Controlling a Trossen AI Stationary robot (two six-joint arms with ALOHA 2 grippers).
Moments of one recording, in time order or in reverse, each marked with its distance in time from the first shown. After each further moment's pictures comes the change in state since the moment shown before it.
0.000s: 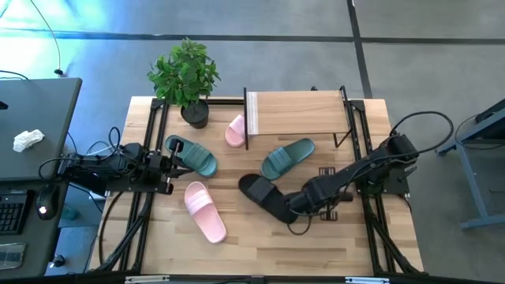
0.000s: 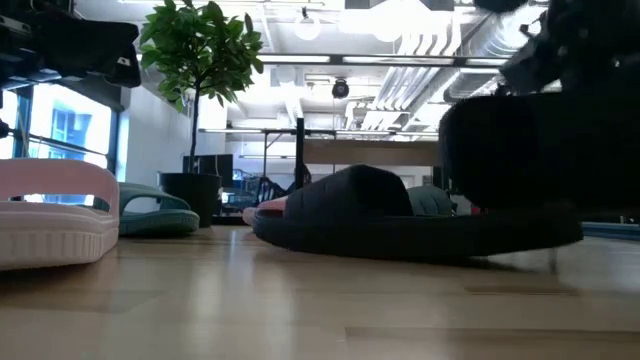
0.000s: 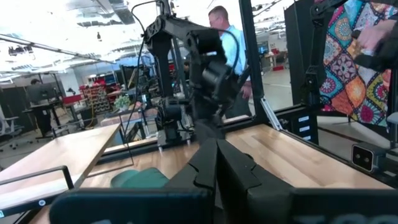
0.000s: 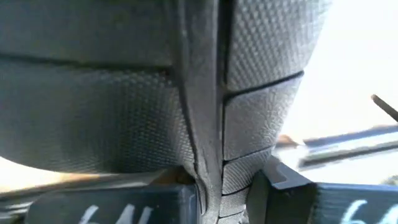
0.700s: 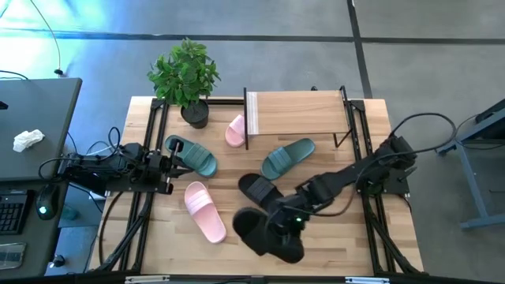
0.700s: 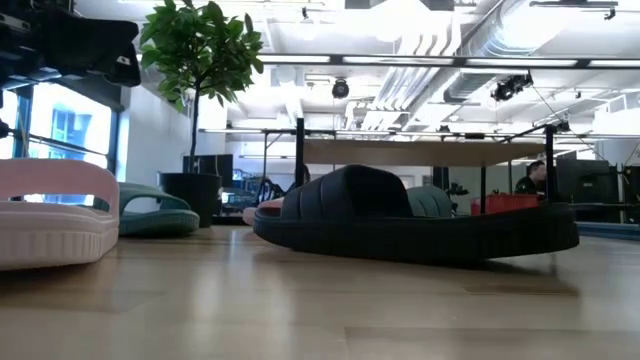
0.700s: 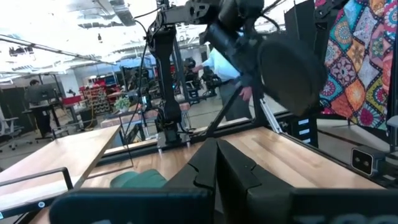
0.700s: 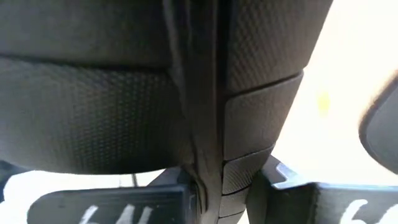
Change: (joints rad) left arm 0.000 0.000 0.000 0.012 0.000 -0.010; right arm 0.007 0.044 0.288 0.698 -0.353 0.296
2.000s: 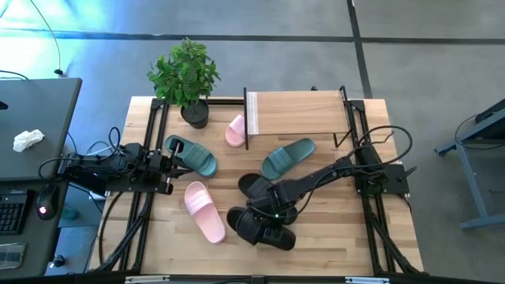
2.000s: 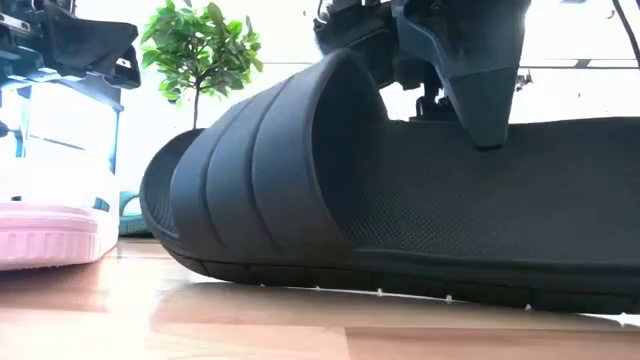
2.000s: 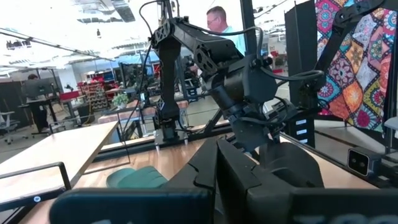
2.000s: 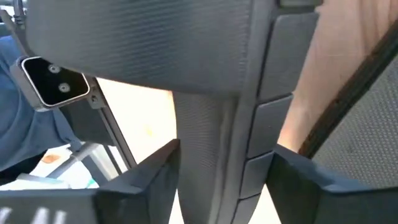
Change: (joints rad) left arm 0.000 0.000 0.000 -0.011 0.001 -0.023; right arm -0.102 0.294 0.005 -0.039 -0.053 -0.100
